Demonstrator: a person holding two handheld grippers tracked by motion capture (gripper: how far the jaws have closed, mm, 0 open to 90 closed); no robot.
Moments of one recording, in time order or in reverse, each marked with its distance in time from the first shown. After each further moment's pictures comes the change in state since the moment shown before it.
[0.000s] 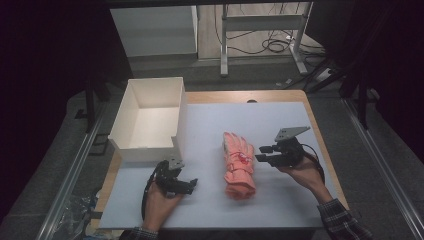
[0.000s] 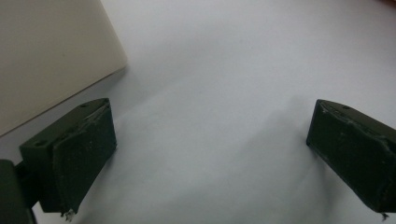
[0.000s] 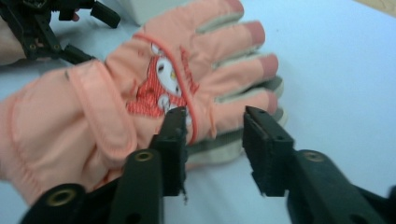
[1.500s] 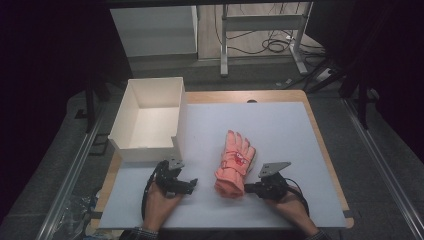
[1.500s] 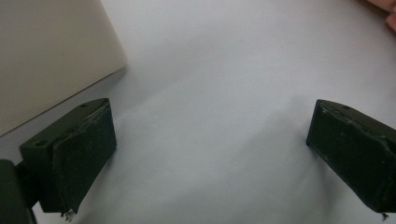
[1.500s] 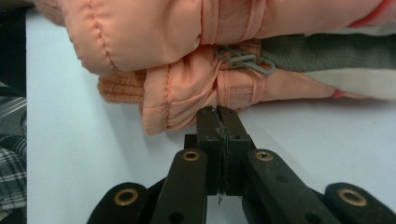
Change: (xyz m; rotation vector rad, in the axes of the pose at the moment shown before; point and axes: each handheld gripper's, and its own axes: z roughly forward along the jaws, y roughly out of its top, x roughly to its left) left arm 0.000 0.000 0.000 0.000 -0.001 -0.002; right arm 0.068 -0.060 0.051 0.056 0.099 0.027
